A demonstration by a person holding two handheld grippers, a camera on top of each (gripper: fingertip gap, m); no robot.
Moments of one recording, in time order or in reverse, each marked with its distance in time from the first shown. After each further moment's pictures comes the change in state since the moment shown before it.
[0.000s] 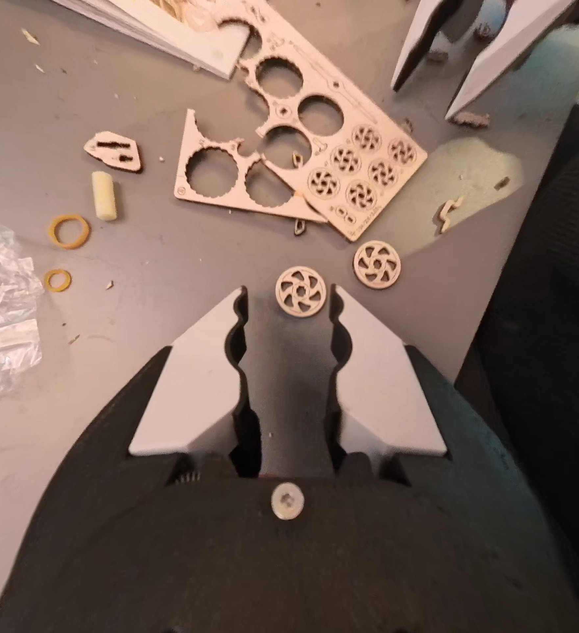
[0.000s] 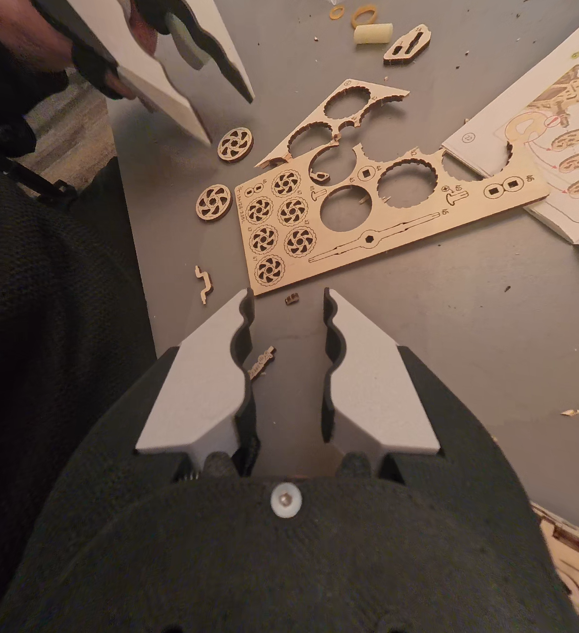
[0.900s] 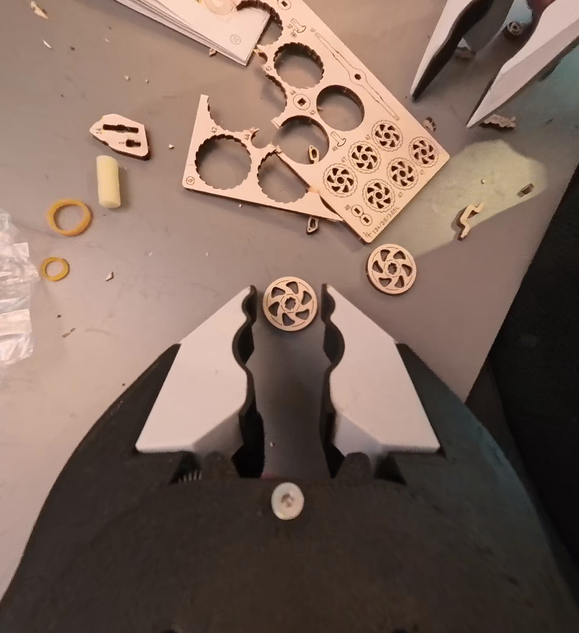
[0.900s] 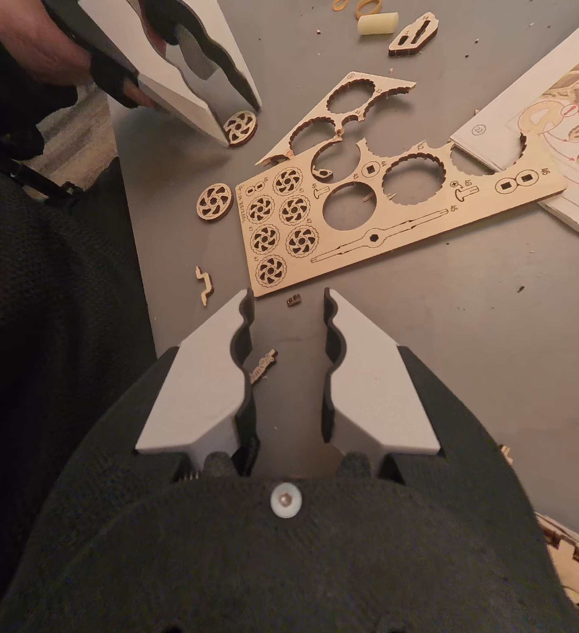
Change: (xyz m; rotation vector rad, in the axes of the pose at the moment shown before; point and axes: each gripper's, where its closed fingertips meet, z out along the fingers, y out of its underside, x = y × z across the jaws) left arm -0.006 0.003 0.008 0.004 -0.028 -0.040; right arm -0.001 0.001 0.005 -0.004 -0.016 0.015
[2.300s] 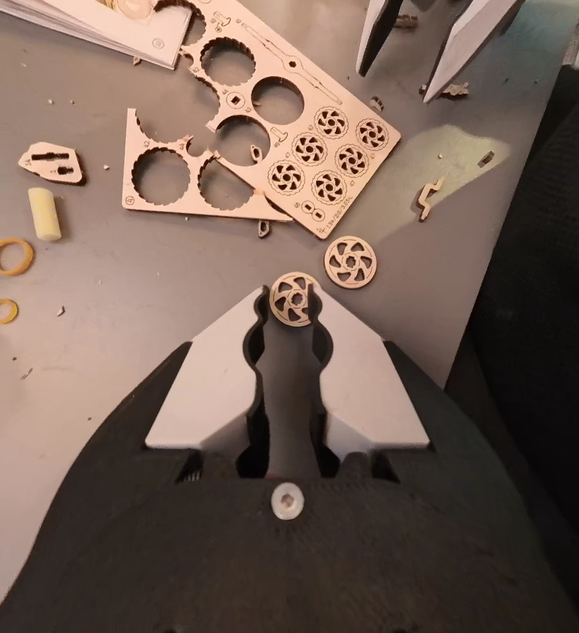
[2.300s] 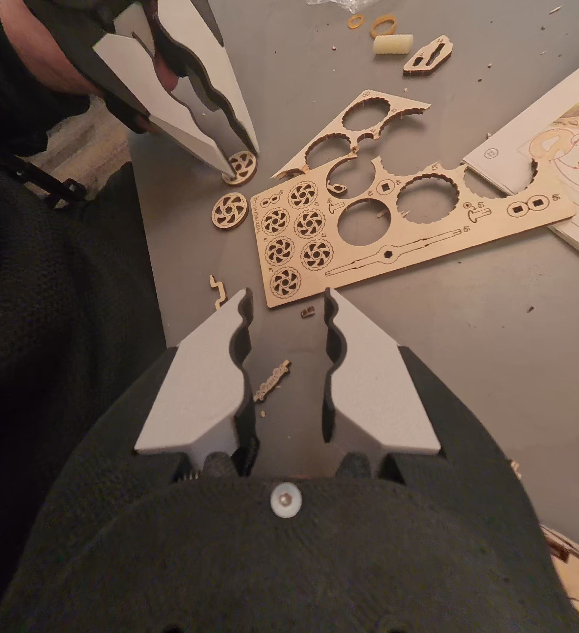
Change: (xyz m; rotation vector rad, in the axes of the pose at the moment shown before) left arm 0.025 0.001 0.005 -0.026 0.063 0.117; right arm -0.010 -0.008 0.000 0.003 -0.005 -0.023
